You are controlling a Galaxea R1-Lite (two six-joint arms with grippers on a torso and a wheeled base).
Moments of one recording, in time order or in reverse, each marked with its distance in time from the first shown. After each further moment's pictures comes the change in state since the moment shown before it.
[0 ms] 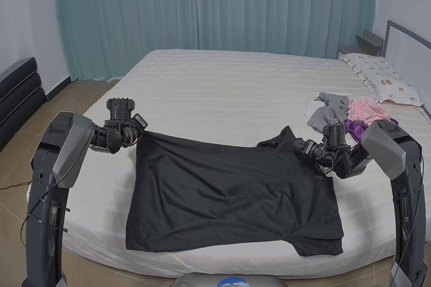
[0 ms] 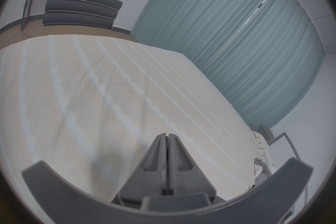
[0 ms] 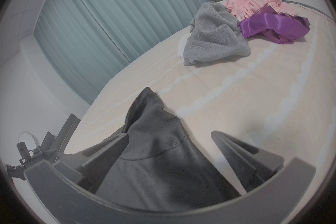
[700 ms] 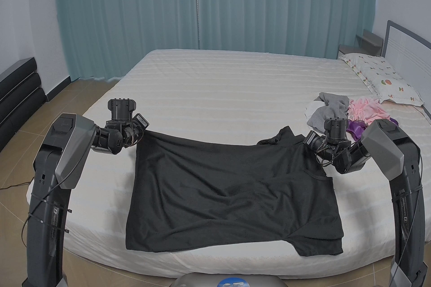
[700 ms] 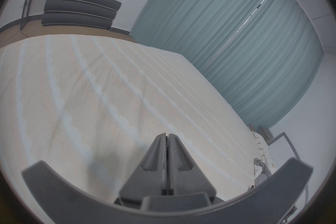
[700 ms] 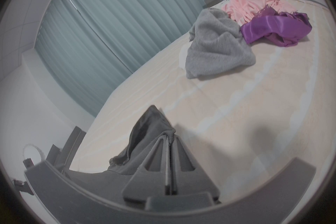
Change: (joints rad) left arm -0.003 0.019 -0.022 -0.015 0.001 0.003; right arm -0.020 0.029 -0.098 -0.015 -0.009 0.077
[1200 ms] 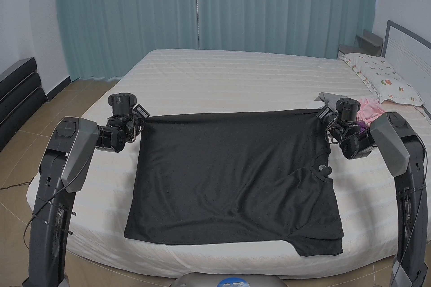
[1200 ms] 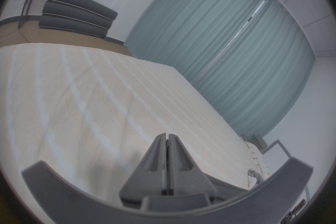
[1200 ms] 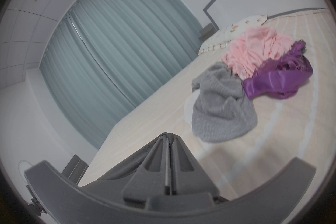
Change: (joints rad) left arm -0.001 0.056 -0.123 -0.073 0.038 0.003; right arm -0.053 -0.023 -0.144 -0.075 -0.135 0.032
